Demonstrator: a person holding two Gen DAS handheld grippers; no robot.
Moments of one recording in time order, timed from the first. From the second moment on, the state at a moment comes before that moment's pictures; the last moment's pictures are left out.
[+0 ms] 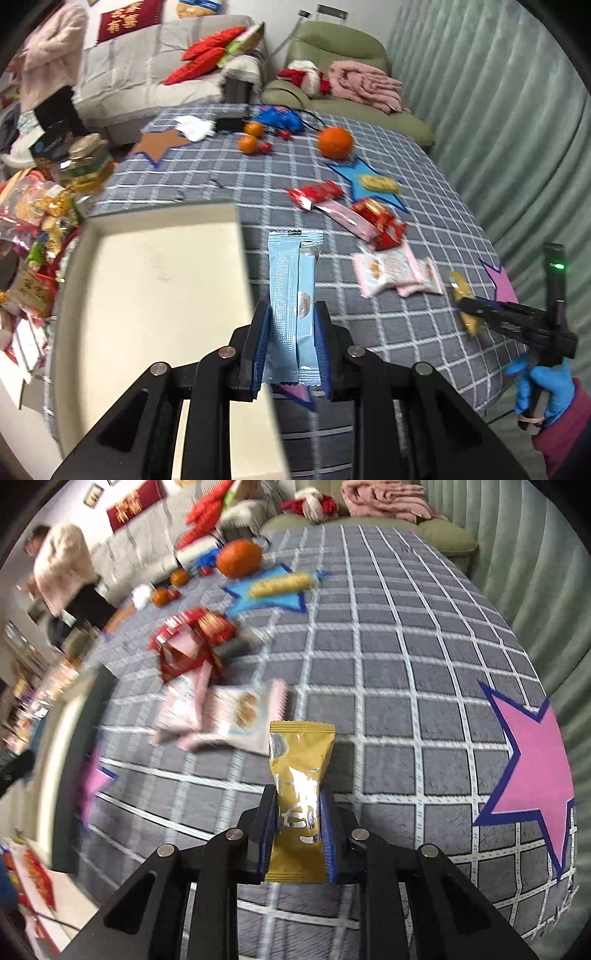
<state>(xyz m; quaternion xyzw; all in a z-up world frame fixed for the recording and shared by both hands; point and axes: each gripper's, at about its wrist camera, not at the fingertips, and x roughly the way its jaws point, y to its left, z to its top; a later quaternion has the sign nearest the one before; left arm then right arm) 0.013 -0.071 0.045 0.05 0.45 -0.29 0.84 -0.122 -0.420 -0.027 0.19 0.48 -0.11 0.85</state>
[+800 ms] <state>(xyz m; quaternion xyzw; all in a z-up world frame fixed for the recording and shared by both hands) 0.065 0.035 0.003 0.01 0.49 -0.19 0.85 0.046 -0.184 0.023 0.10 0.49 0.14 0.85</state>
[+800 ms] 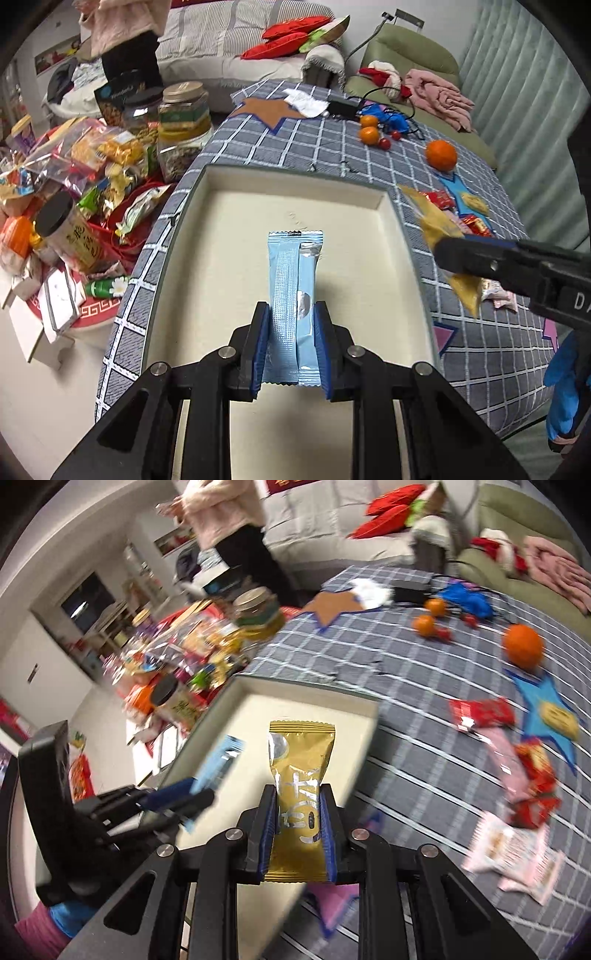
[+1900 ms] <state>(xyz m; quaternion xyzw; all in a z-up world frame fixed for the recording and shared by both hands) 0.038 -0.066 0.022 0.07 0.50 -0.25 0.83 -0.019 -0.383 -0.015 0.23 0.51 -0.07 0.83</state>
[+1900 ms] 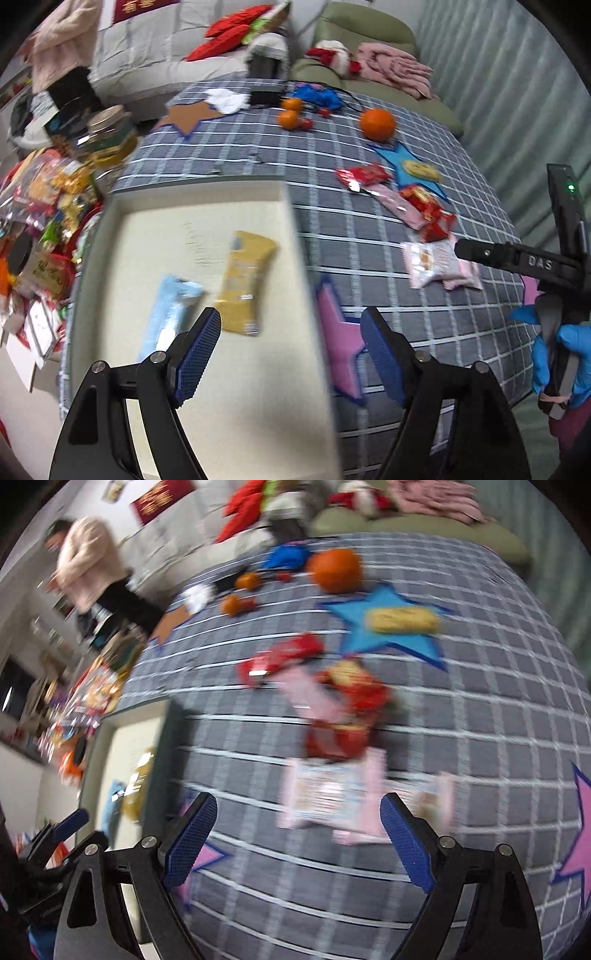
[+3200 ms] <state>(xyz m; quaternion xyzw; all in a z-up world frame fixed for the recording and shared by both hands) 0.038 -0.256 -0.034 0.20 0.48 -0.42 0.74 -0.002 -0.490 -0.036 0.22 0.49 -0.09 0.84</state>
